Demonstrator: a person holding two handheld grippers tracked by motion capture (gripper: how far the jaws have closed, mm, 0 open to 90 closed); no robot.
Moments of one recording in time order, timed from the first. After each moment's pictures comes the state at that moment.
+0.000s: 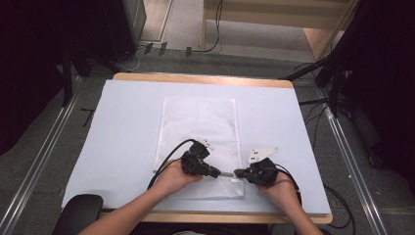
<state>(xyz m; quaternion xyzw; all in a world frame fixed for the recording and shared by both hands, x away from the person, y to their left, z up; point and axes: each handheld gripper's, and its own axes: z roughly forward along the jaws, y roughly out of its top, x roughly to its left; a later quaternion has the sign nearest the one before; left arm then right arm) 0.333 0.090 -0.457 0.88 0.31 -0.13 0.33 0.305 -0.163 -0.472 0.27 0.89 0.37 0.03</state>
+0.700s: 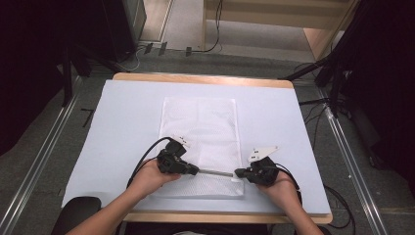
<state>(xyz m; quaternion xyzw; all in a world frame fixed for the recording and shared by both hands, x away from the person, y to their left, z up) 0.325 0.154 -0.444 0.88 0.34 -0.11 0.32 0.306 -0.162 -0.471 0.28 0.89 0.36 0.02</state>
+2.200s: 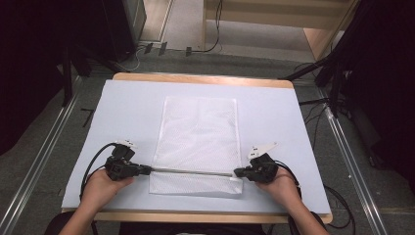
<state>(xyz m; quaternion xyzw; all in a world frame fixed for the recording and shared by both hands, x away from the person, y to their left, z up) 0.296 0.273 -0.438 0.83 0.47 -0.05 0.30 0.315 -0.163 -0.471 0.28 0.89 0.36 -0.01</state>
